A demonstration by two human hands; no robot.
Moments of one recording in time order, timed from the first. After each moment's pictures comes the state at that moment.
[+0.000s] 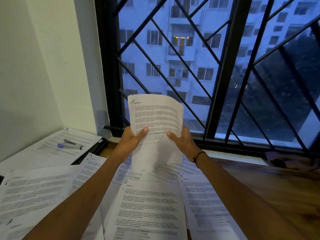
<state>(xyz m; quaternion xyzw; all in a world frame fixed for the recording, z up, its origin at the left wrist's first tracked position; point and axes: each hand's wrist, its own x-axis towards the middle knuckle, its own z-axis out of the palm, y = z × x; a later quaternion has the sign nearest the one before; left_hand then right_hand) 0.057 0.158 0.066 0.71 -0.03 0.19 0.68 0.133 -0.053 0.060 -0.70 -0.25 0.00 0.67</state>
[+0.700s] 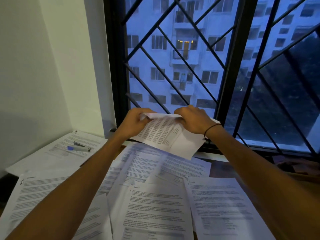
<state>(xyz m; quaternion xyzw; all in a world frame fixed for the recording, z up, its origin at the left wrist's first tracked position) 0.064 0.183 0.141 0.87 -0.16 0.28 0.38 0.139 -0.063 0.176 -0.91 -0.37 -0.17 0.05</state>
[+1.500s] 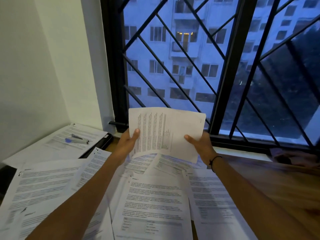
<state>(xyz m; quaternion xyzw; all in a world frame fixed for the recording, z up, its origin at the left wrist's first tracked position) 0.040 0.179 0.040 0.71 0.08 0.16 0.68 0.138 -0.097 0.032 -0.70 -0.15 -0.04 0.70</state>
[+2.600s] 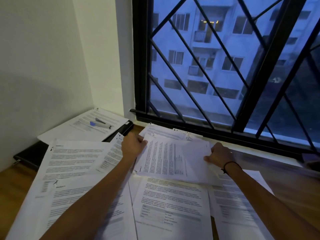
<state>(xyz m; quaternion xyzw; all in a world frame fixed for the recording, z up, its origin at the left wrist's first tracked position) 0.027 0.227 -0.023 0.87 0.27 0.22 0.36 0.137 -0.096 -0.013 -0.97 -0.07 0.06 0.21</state>
